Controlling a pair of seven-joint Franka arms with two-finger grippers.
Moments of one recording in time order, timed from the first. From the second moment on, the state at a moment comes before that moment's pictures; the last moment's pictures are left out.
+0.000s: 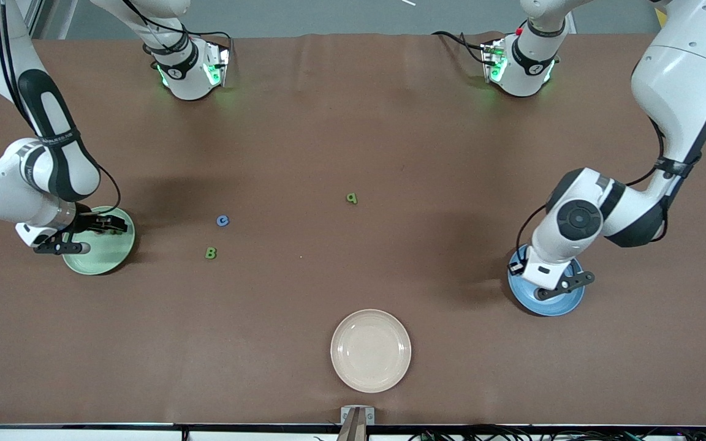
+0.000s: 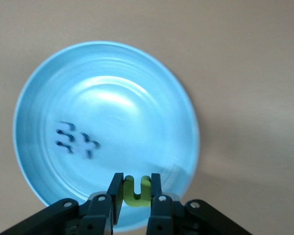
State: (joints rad) left arm 0.45 0.69 -0.70 -1.79 0.72 2.20 -0.89; right arm -0.17 0.39 -0.10 -2.10 0.13 2.34 -0.37
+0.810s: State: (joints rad) left arm 0.44 0.72 -0.83 -1.76 0.70 2.14 -0.93; right arm 0.17 0.47 -0.08 -1.91 0.13 2.27 0.07
